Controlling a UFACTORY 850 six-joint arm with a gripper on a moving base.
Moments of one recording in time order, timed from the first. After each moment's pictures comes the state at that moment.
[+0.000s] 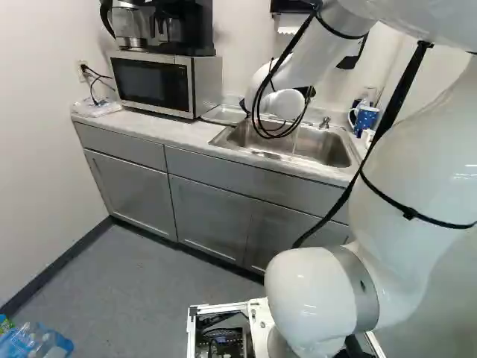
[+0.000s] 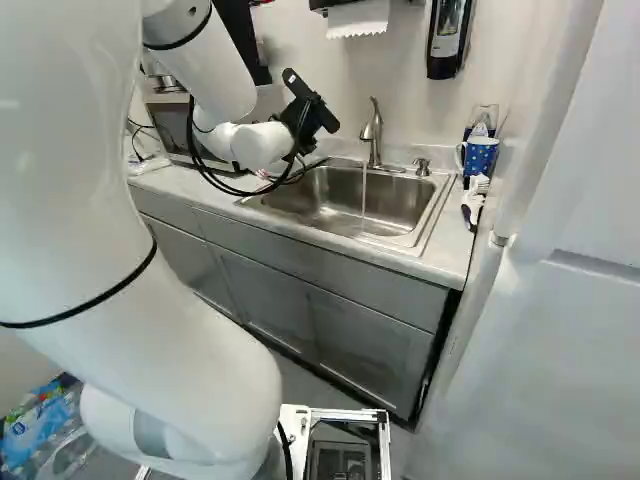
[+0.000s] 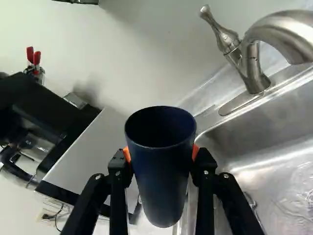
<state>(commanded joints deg) -0.9 0.9 -44.8 3.7 38.2 42.2</state>
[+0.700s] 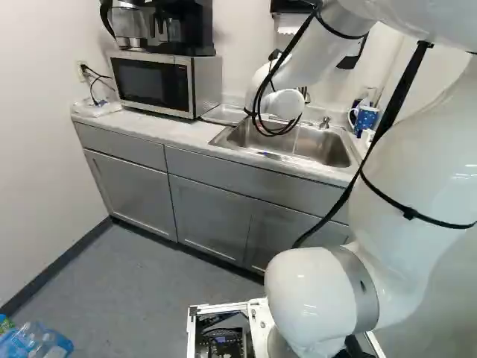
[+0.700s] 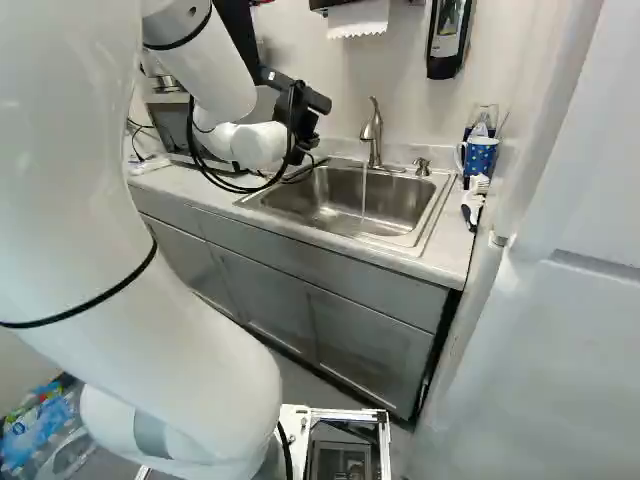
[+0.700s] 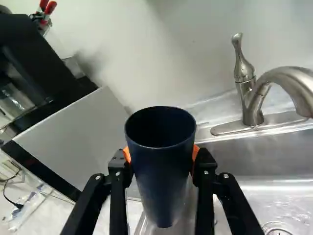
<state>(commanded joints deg) -0.9 0.9 -44.8 3.7 38.2 21.1</state>
